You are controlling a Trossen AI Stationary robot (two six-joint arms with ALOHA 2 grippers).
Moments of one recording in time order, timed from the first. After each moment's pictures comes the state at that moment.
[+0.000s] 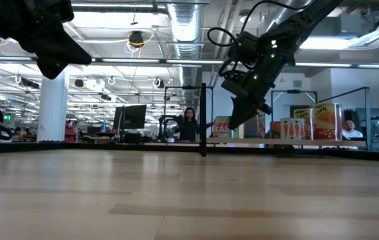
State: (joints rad) left arm -0.35 0.65 0.38 -0.20 -0.45 -0.55; right arm -0.43 1.66 1.00 -0.24 0.03 0.30
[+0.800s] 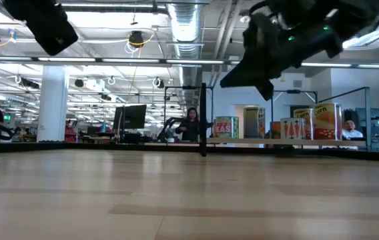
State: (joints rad) left arm -0.37 0.79 0.64 -0.48 -0.21 -0.51; right arm -0.07 1.40 0.66 0.29 0.03 0.41
